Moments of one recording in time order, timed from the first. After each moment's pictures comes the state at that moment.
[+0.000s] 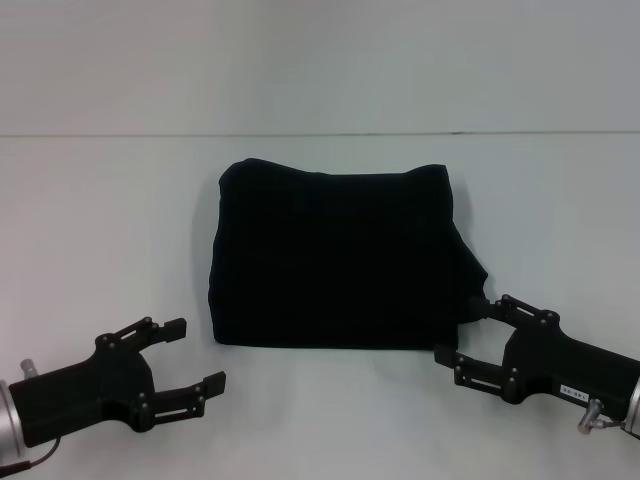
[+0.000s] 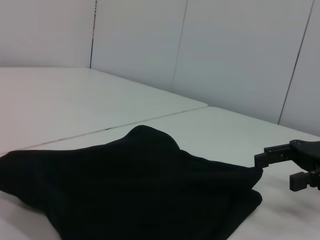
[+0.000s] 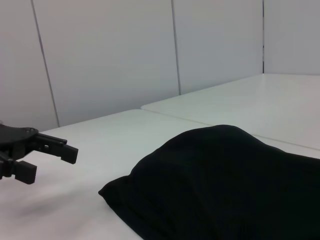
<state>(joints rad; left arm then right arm) -0.26 -2.09 0.80 0.59 1.79 1.46 -1.09 0.42 2.09 -0.81 -0.32 -1.68 -1.31 0.86</state>
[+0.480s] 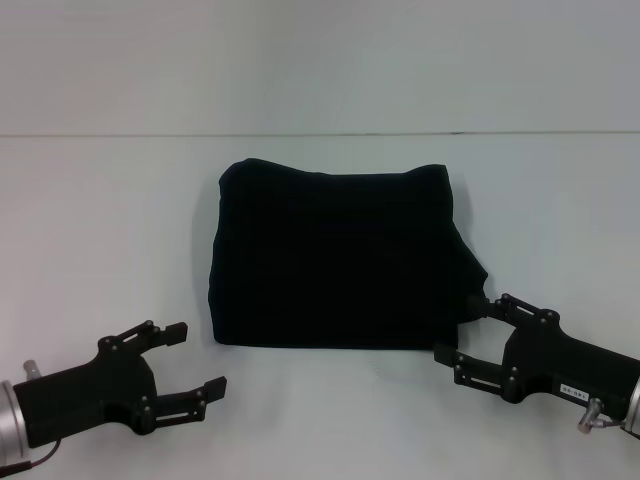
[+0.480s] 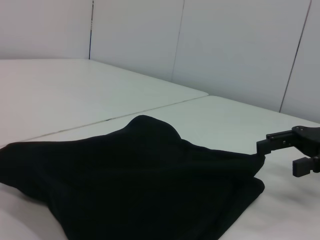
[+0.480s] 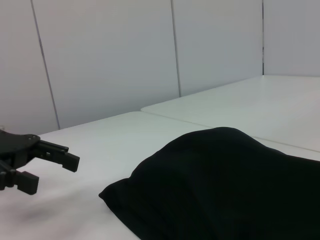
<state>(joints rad) -0.27 -2.09 0.80 0.60 1.81 1.44 -1.09 0.42 2.09 -0.81 -0.32 -1.67 -1.31 0.86</state>
